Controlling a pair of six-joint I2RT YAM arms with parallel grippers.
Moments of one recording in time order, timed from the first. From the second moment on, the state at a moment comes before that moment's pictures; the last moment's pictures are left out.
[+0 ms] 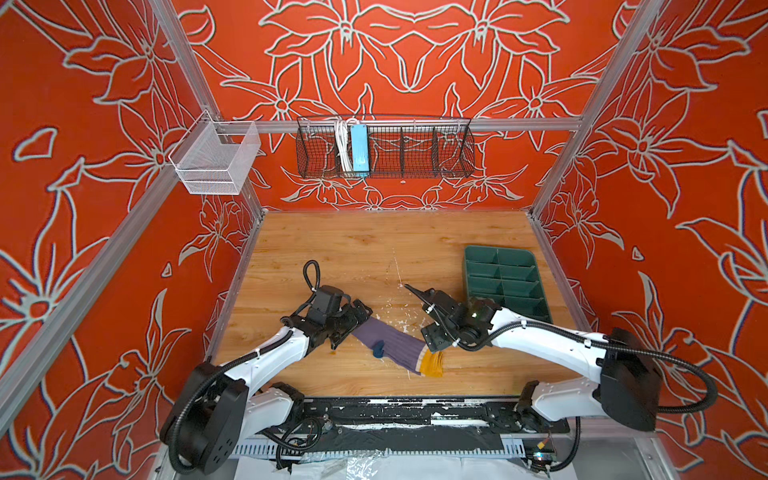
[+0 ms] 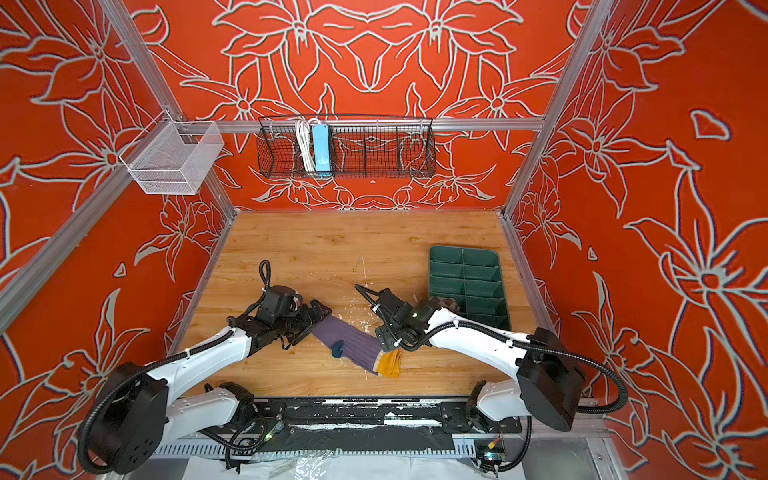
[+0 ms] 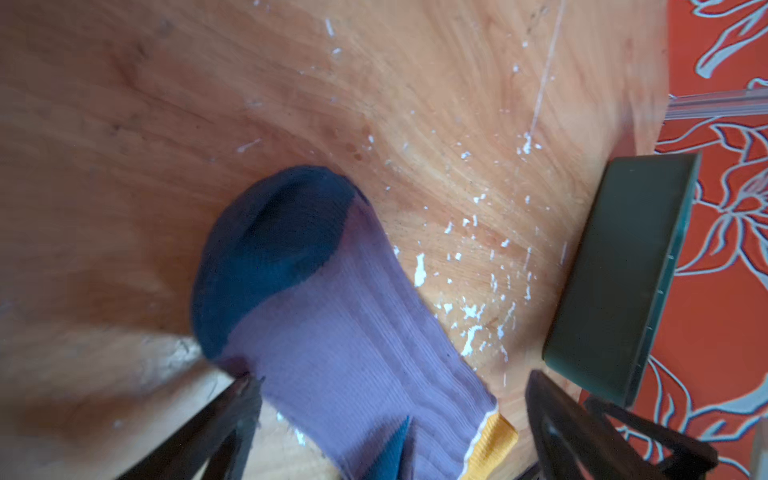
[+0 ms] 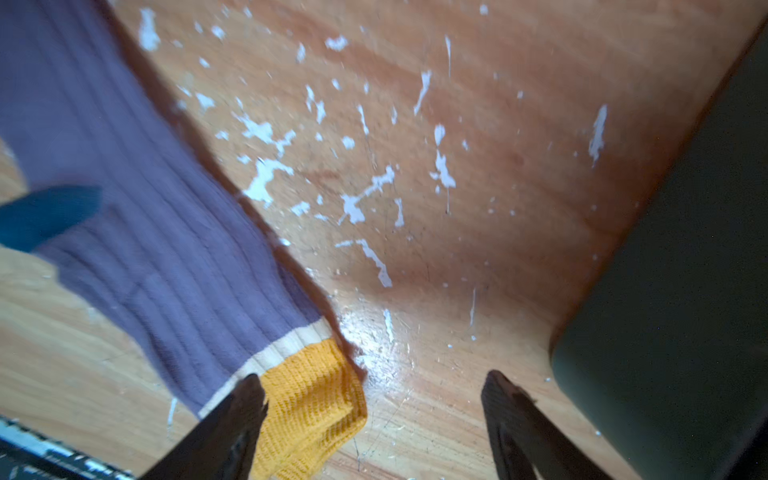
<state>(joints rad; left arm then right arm) -0.38 1.20 0.48 -0.18 0.27 -1.05 0.91 1.37 0.86 -0.74 0.19 0.47</state>
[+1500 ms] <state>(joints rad) -0.35 1.69 0.92 -0.07 0.10 -1.00 0.95 1.49 0.78 -0.63 0.22 0.66</state>
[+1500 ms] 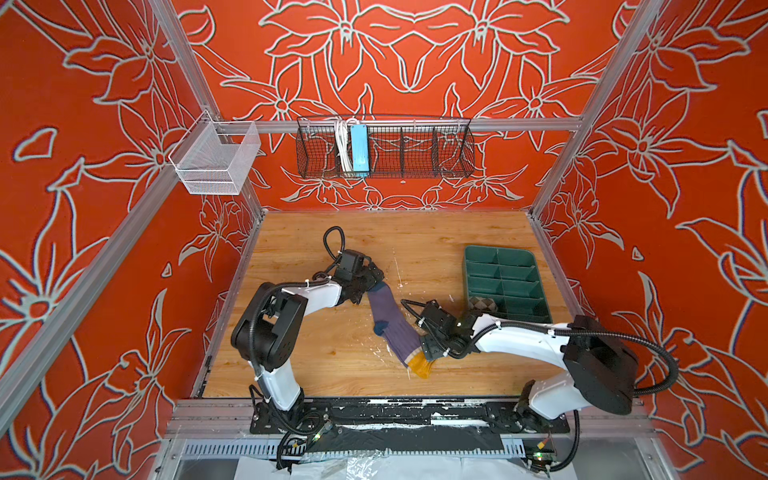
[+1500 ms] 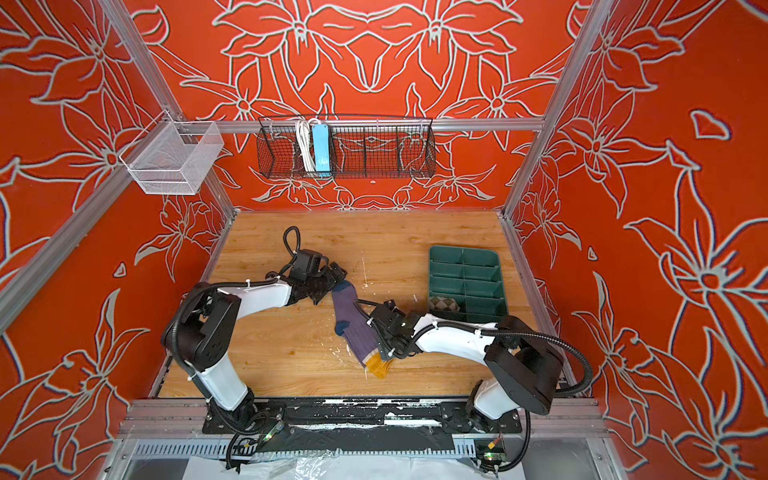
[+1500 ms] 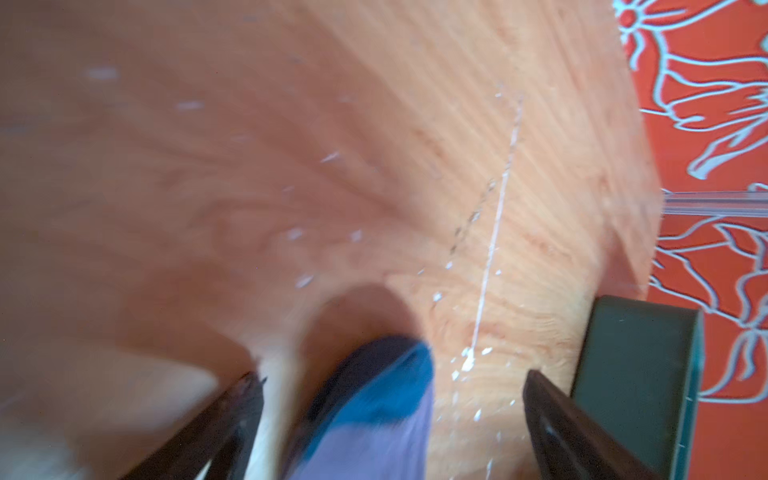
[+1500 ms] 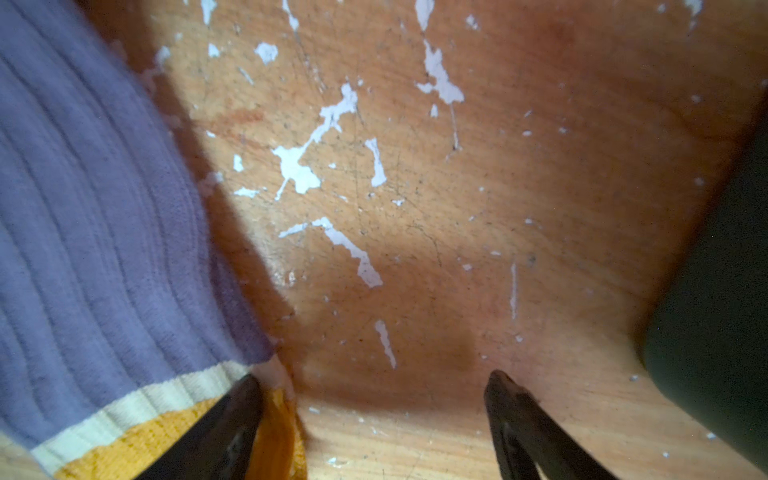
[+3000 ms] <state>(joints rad) -0.46 1.97 1.31 -0.19 0.30 -0.72 1.04 1.06 0.67 -0.45 0.22 0.40</state>
